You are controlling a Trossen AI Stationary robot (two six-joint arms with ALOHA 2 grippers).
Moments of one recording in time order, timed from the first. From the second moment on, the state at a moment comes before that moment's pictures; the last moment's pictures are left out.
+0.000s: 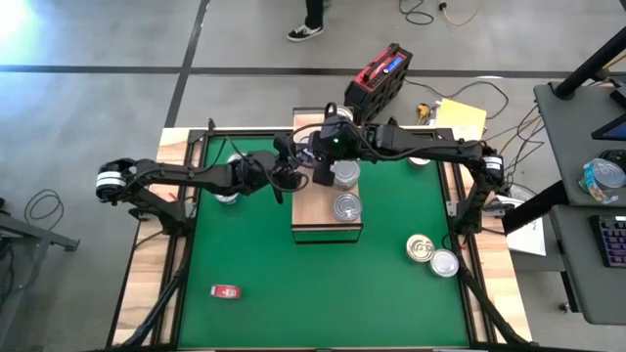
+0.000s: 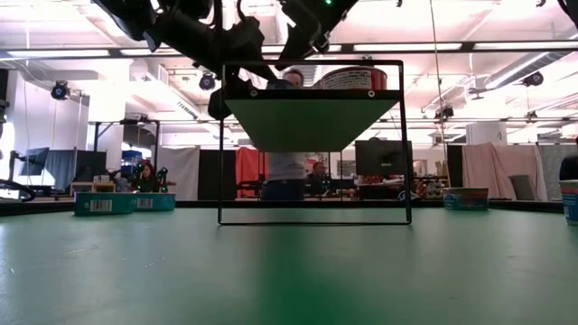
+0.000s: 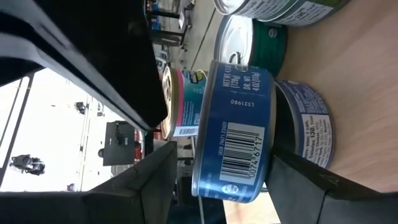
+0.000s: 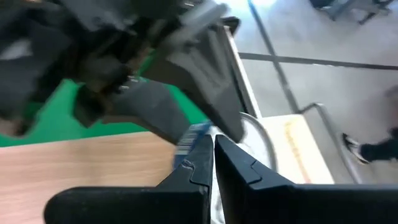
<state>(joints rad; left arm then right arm) 0.18 1.42 0.86 0.30 -0.51 1.28 -0.21 1.79 1.75 -0.62 0.18 -0.23</state>
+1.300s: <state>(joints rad) 0.18 1.42 0.86 0.30 -0.51 1.27 -0.21 1.80 1.67 -0.50 0.13 -0.21</state>
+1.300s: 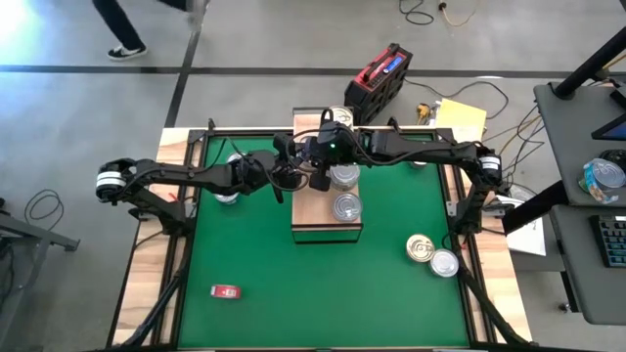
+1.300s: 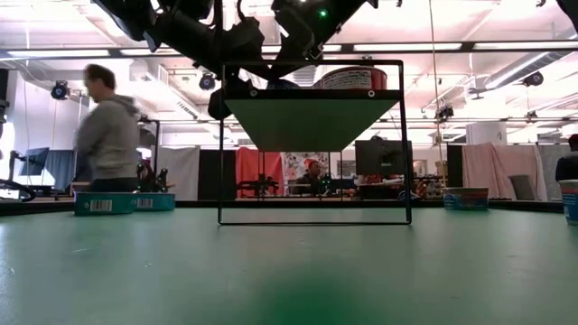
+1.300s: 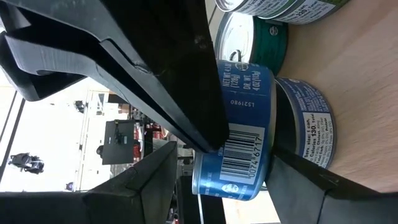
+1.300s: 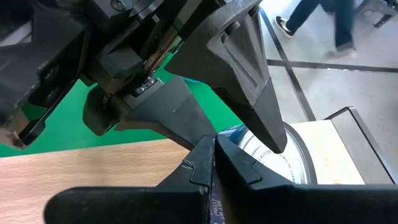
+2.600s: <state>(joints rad) 0.19 1.42 0.86 0.30 -0.51 1.27 -0.21 1.80 1.67 -0.50 0.13 -0.21</state>
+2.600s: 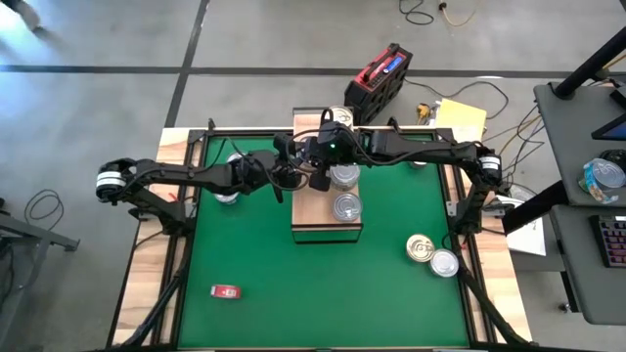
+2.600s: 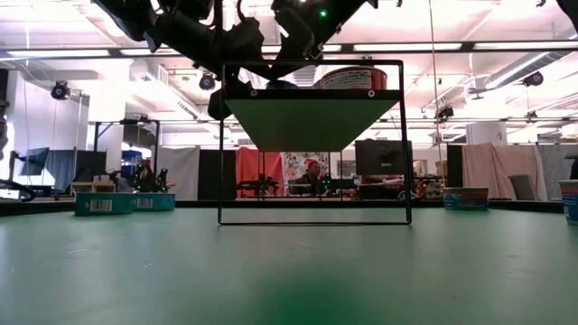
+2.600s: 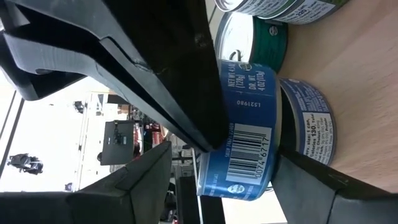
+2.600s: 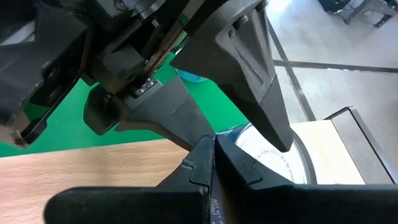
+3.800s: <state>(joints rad) 0.19 1.42 0.86 0.30 -0.52 1.27 -0.21 1.80 1.62 -0.42 0.13 -0.19</state>
